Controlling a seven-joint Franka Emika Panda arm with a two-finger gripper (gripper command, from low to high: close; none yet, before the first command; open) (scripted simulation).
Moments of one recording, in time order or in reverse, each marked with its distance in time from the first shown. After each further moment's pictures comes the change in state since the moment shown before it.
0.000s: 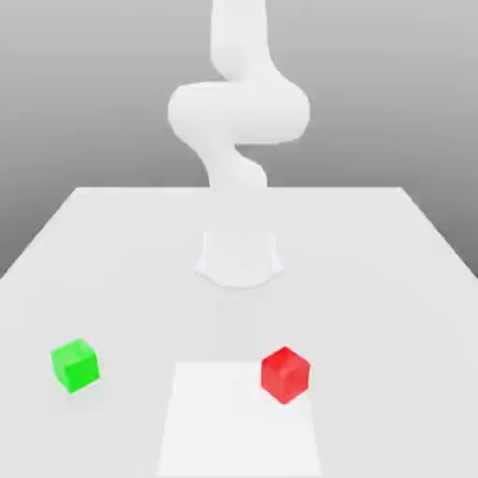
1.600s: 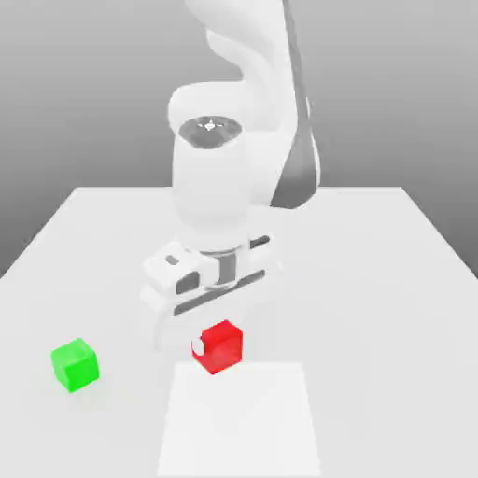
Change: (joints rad) arm -0.068 0.674 -0.175 -0.431 -0.028 0.385 -0.831
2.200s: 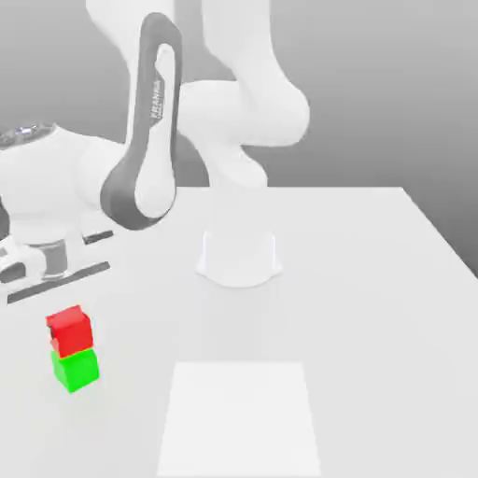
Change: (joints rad) arm -0.311 0.205 -0.100 0.089 0.181 0.105 -0.597
